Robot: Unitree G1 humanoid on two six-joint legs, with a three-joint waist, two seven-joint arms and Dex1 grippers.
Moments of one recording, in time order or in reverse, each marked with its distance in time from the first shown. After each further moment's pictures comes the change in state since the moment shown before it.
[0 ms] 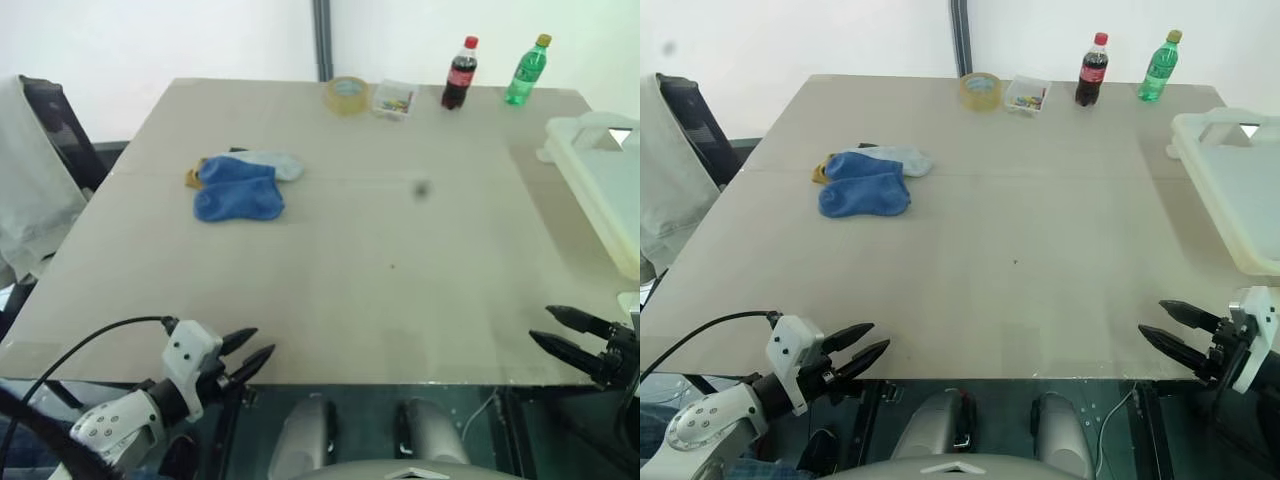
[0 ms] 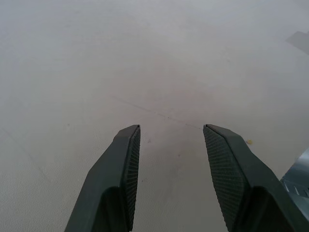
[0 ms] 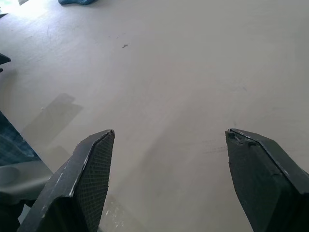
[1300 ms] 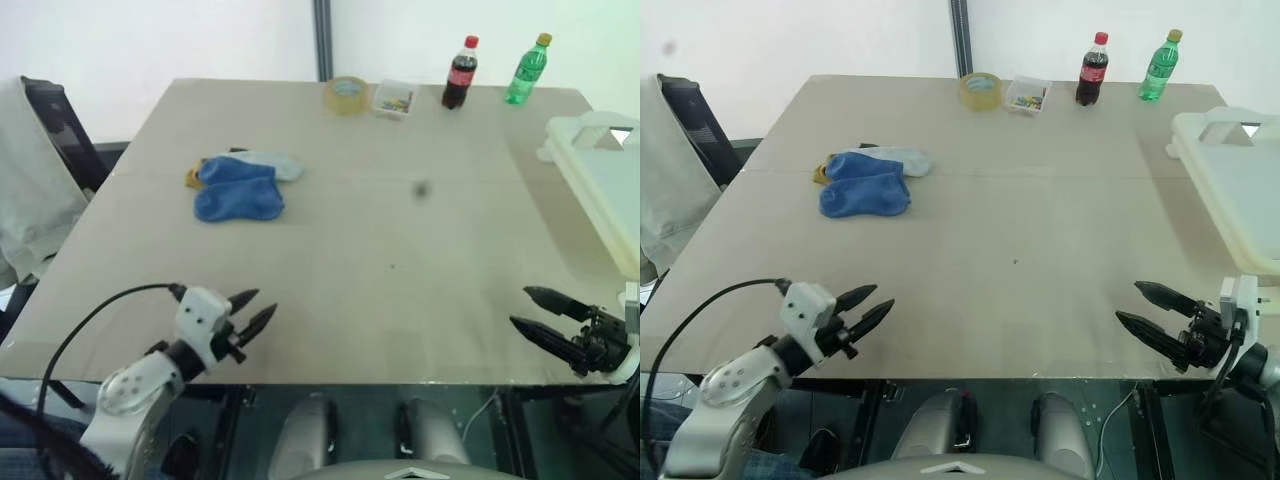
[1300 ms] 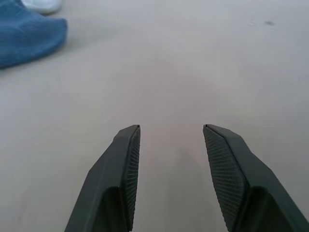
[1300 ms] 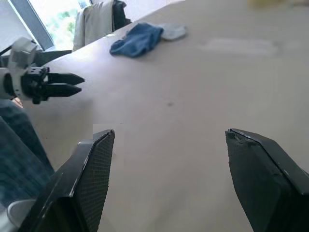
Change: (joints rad) left arm -0.274 -0.059 -0.074 0.166 0.116 -0.083 0.091; right arm -0.070 0.088 0.040 -0.112 0.092 -0.040 0.015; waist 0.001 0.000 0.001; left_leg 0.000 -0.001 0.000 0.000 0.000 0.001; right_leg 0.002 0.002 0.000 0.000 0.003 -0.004
